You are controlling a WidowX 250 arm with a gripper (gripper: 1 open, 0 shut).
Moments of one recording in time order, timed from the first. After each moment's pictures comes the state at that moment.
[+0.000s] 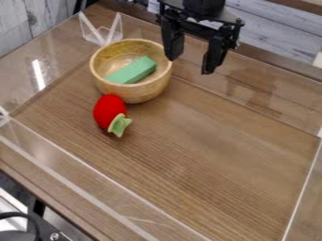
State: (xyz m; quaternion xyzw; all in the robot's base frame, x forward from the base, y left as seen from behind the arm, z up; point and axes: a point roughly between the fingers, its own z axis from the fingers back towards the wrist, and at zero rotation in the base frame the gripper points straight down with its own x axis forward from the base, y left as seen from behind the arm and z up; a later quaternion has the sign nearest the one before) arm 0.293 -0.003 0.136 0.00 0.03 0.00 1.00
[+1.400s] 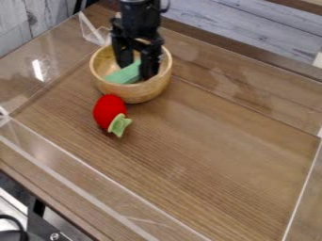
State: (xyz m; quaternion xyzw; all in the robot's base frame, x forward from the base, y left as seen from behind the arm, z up) arm 0.303 0.107 0.073 -0.02 0.02 -0.07 1.00
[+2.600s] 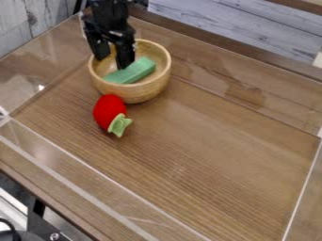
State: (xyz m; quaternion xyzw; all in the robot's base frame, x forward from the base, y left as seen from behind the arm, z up) arm 0.320 0.145 0.056 -0.03 -0.02 -0.02 1.00
